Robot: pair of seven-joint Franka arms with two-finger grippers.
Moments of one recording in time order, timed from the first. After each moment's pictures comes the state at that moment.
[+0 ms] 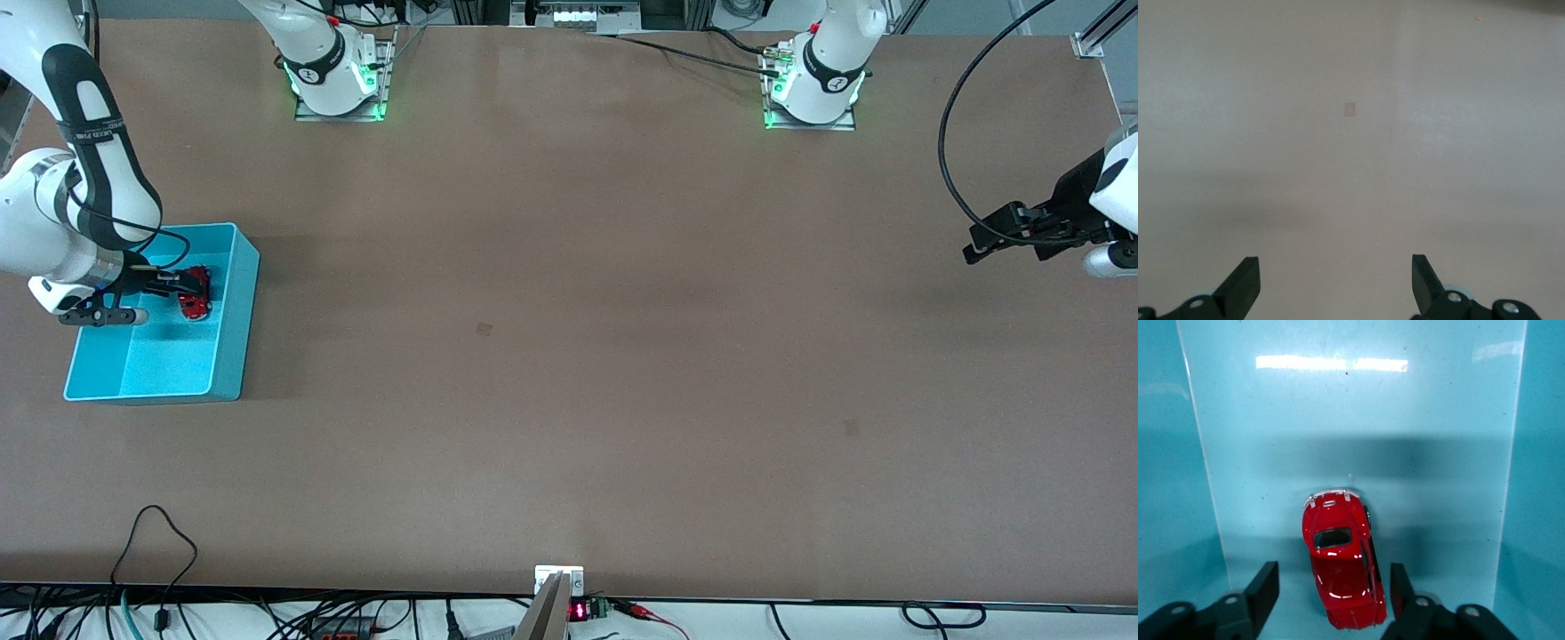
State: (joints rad) left arm 0.04 0.01 0.00 -1.68 -0.07 1.72 -0.05; right arm -0.21 0.37 -0.16 -2.13 0.06 2.36 -0.42
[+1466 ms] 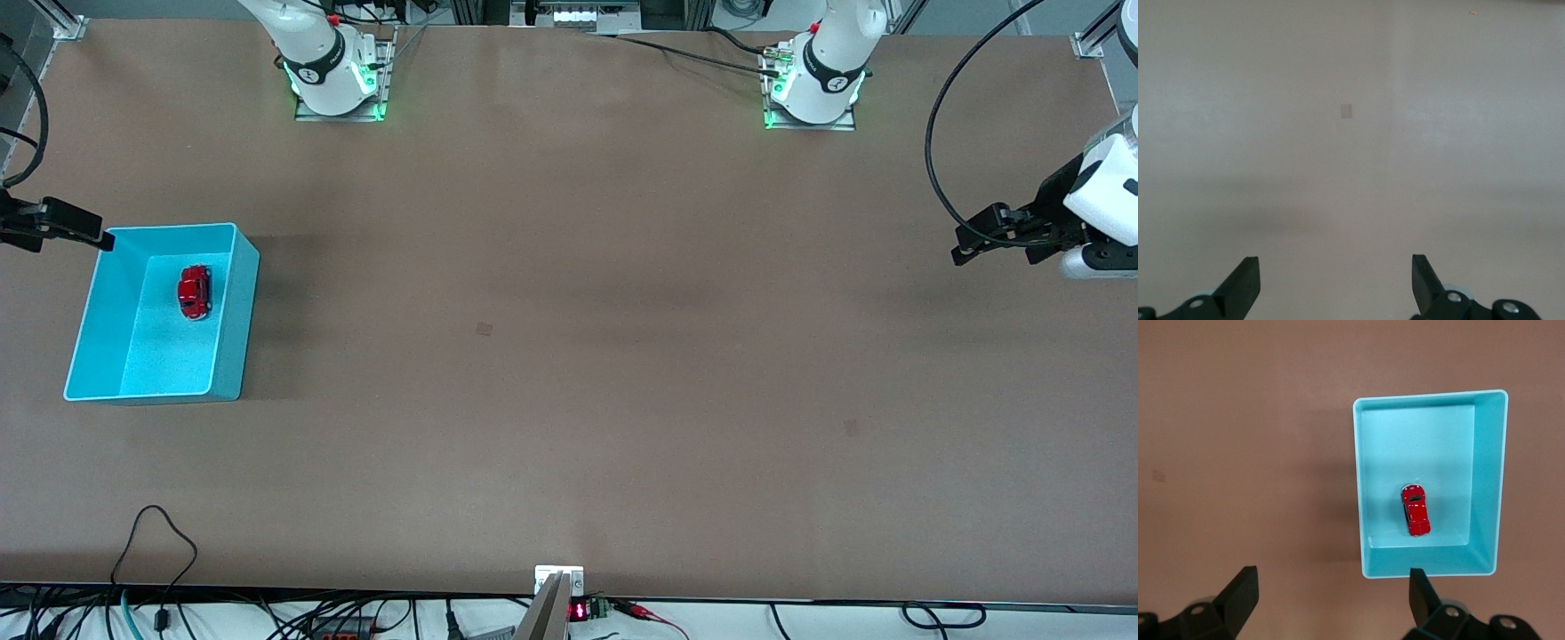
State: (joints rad) left arm 0.04 0.02 -0.04 -1.67 -0.04 1.73 -0.05; right arm -0.16 0.11 0.03 -1.56 0.02 1.60 -0.11
